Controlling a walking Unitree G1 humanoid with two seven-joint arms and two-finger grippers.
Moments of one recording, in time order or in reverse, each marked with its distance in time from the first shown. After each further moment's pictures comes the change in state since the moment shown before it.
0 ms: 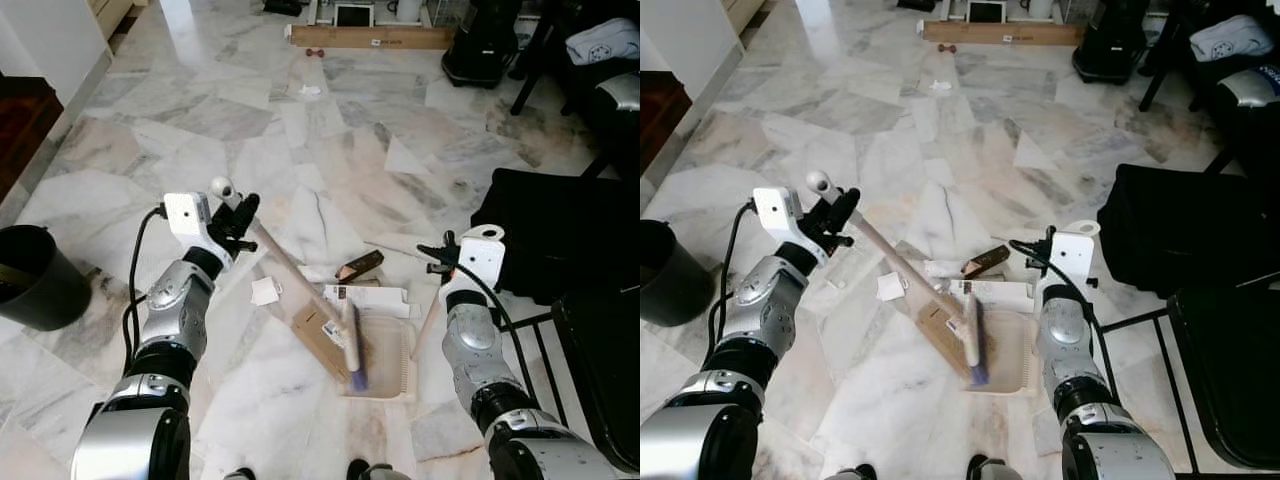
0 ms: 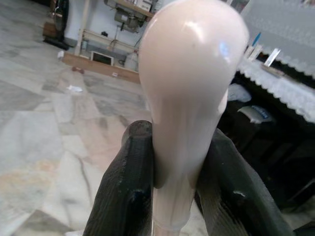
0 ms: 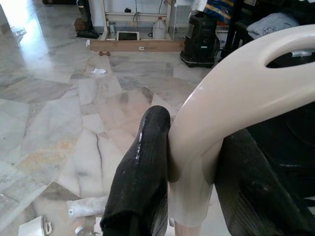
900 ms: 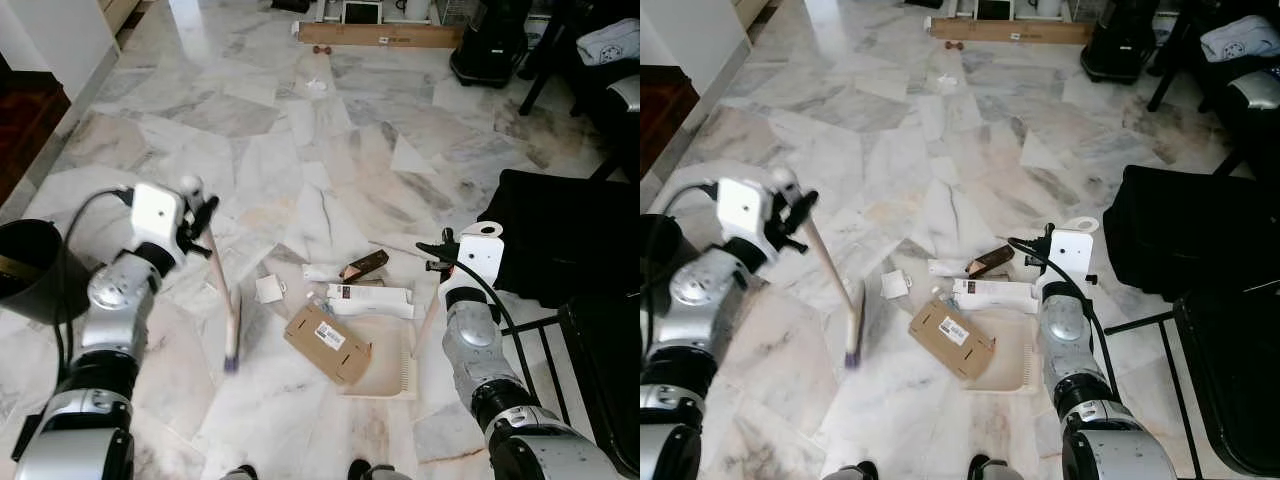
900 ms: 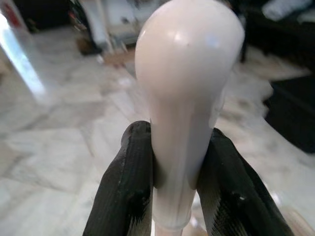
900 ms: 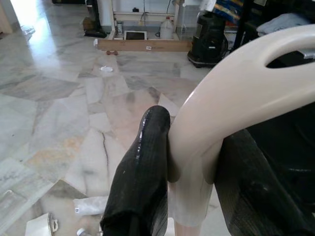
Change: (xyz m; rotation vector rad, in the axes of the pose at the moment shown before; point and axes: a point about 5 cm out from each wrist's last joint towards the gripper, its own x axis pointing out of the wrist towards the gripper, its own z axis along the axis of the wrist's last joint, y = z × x) left arm -0.033 0.028 -0.002 0.528 0.201 -0.023; right arm 0.001 0.000 0.001 -0.002 0.000 0.011
